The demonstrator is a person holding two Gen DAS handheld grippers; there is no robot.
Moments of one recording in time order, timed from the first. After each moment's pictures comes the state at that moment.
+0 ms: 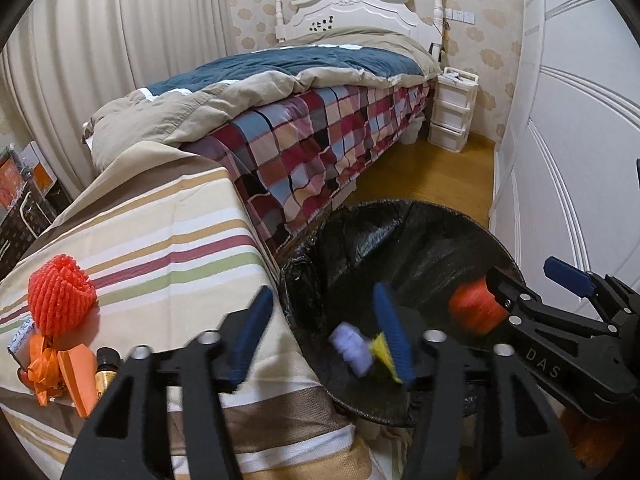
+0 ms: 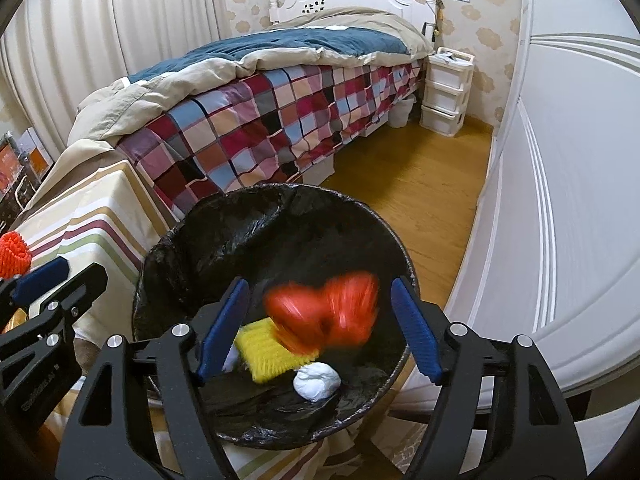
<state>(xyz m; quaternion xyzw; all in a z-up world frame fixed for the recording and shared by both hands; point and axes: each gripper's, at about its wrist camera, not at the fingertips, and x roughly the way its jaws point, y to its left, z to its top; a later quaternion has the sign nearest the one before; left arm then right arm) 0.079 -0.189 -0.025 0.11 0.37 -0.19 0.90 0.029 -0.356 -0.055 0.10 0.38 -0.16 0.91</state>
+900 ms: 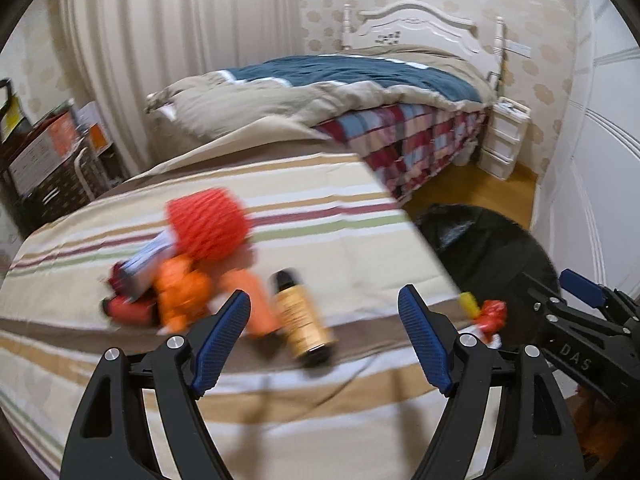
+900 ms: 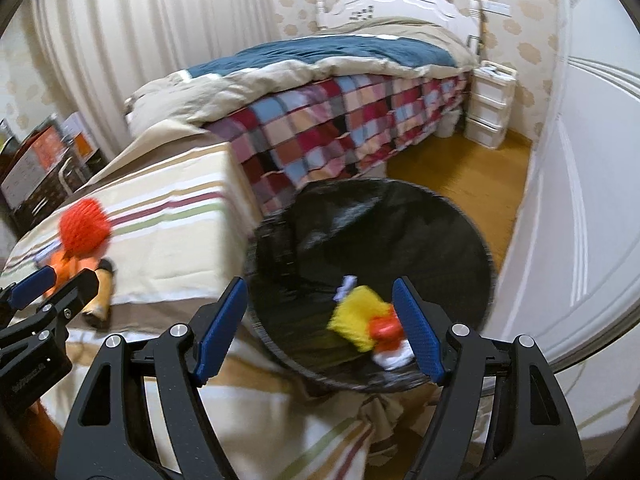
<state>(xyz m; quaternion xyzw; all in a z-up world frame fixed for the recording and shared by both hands) 0.045 -0.061 -0.004 0.06 0.37 -0.10 0.92 0.004 -0.260 -0.030 0.09 0.37 -0.08 0.92</state>
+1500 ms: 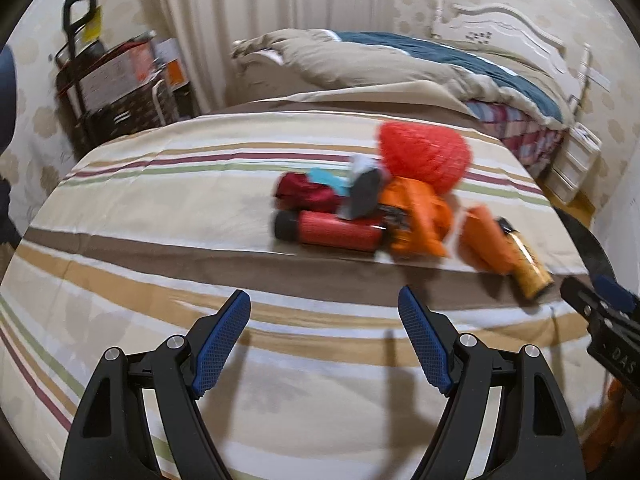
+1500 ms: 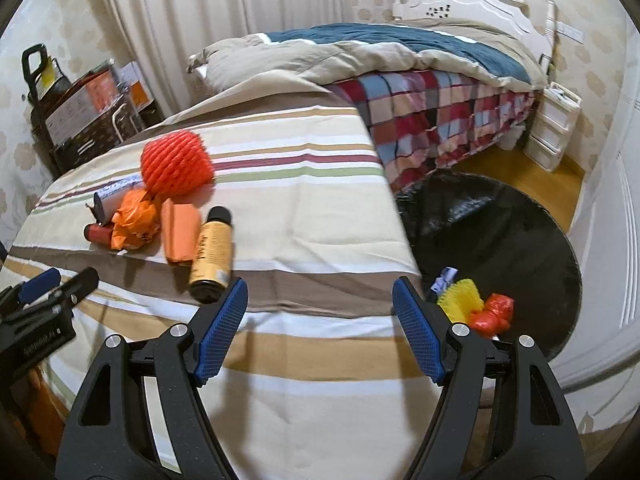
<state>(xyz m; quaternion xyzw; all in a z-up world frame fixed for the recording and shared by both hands) 0.041 0.074 -0.030 -0.01 0.41 0.03 0.91 0.020 -0.150 -0.038 0.04 0.40 0.02 0.92</state>
